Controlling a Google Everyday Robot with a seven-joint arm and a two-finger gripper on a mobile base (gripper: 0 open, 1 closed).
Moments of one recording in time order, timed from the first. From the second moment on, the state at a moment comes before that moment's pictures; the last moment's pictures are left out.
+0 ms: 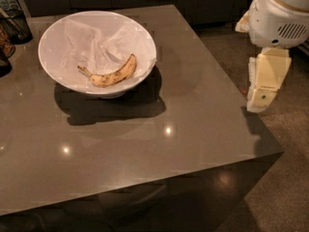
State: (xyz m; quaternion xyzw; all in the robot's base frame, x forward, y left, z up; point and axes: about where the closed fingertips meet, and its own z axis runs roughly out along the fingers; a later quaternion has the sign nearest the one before) arm 0.466 -0.184 0.983 -0.66 0.74 -0.07 0.12
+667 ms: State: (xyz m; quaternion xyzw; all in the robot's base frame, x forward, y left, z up) arm 0.510 -0.130 1.008 -0.72 0.67 -0.08 0.15
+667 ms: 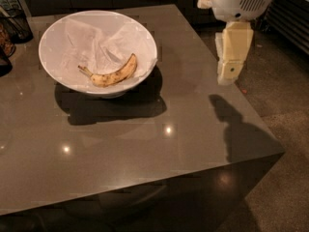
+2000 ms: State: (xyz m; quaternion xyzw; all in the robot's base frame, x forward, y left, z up) arm 0.586 -0.055 1.021 -0.79 0.58 -0.08 0.18
